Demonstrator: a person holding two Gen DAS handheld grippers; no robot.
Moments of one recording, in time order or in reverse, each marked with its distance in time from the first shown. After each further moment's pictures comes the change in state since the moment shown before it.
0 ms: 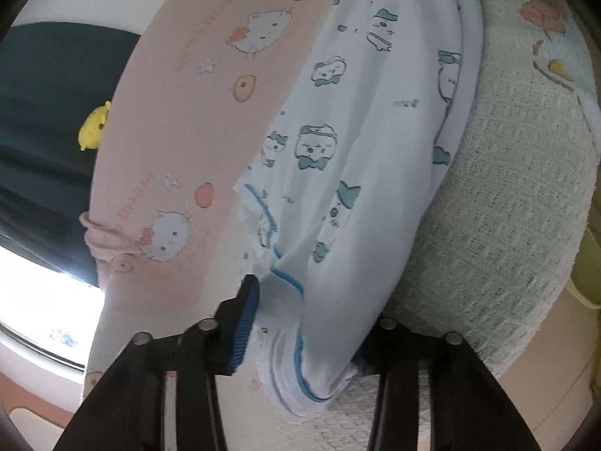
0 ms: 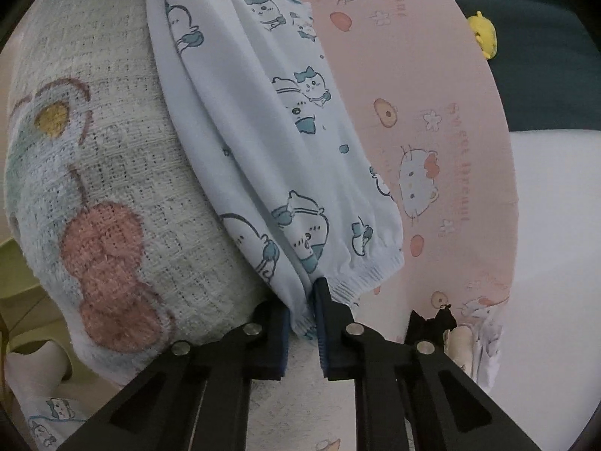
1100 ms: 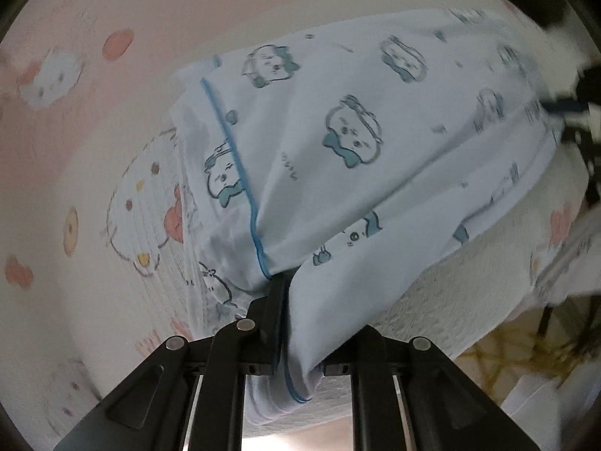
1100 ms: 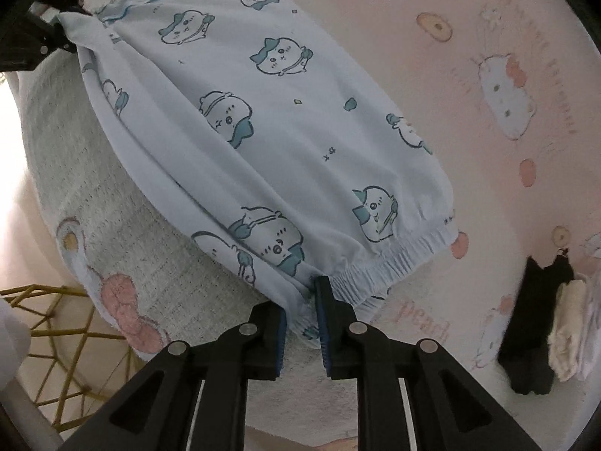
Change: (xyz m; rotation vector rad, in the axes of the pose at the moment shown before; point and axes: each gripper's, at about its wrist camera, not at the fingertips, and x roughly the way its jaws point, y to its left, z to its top) left arm 0.064 0.087 0.020 -0.530 0.428 -0.675; right arm 0.035 -0.082 0.003 0.231 0.223 0.611
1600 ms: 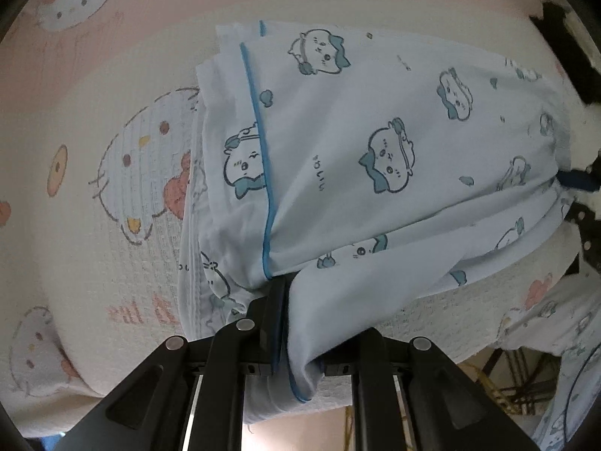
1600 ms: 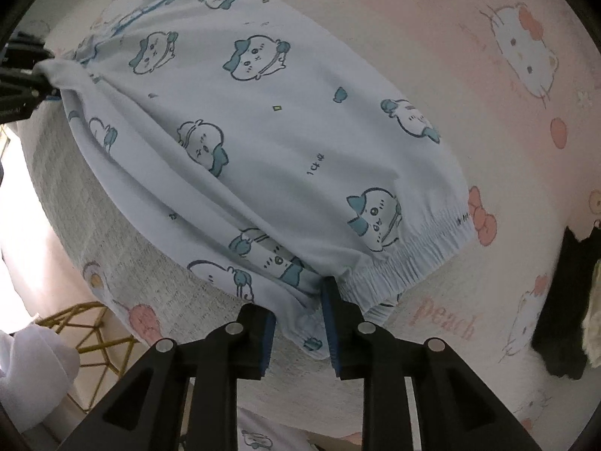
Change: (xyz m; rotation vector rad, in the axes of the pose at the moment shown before) left arm 0.009 0.013 0.013 -0.198 0.131 -0.069; right arm 0.011 -0.034 0.017 0.105 0.097 0.165
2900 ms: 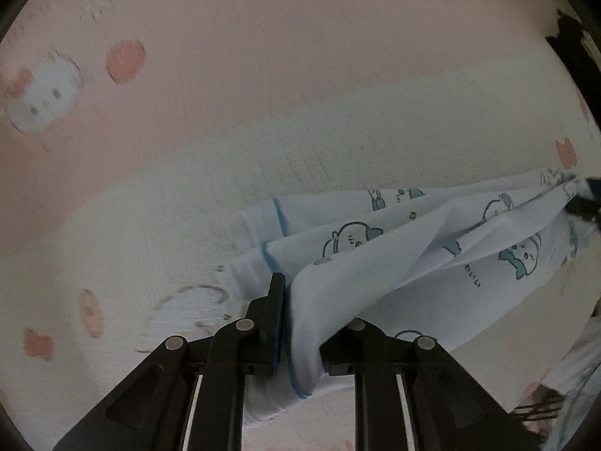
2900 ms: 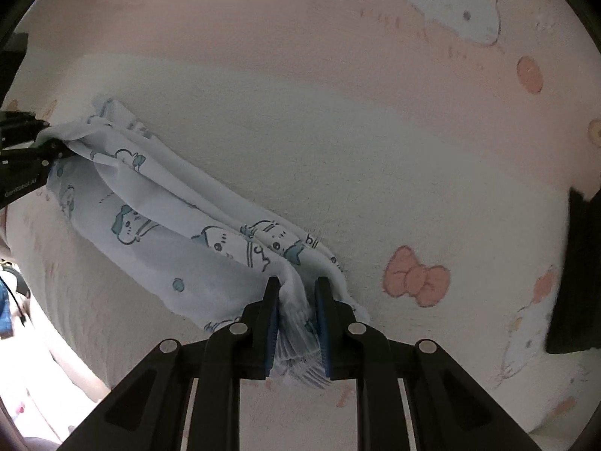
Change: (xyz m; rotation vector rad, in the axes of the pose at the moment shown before) left arm 0.010 0.002 0.103 0.060 -0.067 0.027; right arm 0.006 -0.095 0.058 0.322 -0.044 0.129
